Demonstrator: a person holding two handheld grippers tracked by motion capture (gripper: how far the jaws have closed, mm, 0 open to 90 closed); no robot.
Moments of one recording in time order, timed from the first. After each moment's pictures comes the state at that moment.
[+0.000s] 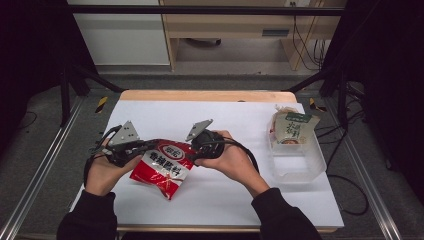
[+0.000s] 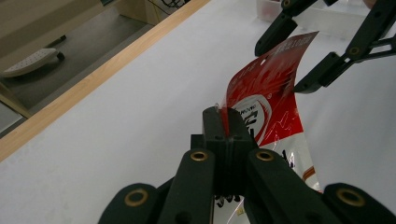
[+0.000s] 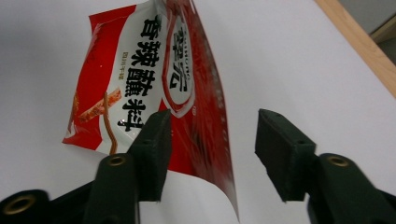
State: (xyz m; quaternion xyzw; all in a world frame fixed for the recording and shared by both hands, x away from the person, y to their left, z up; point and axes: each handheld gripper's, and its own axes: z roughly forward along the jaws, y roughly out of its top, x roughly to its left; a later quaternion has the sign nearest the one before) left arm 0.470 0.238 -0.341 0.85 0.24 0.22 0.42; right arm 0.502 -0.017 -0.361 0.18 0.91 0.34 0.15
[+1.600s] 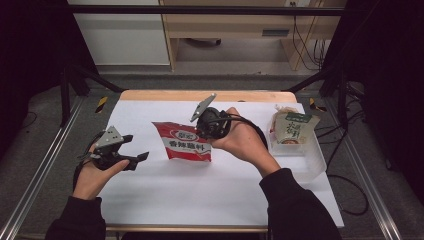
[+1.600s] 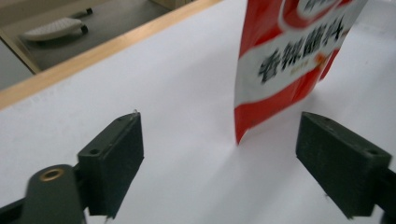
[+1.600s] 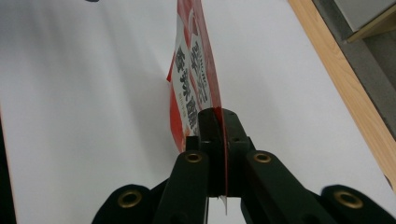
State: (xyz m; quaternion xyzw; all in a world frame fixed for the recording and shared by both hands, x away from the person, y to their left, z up) left arm 0.482 0.286 -0.387 0.82 0.32 0.21 0.42; right arm 0.518 -0.034 -0.296 0.15 0.93 0.29 0.16
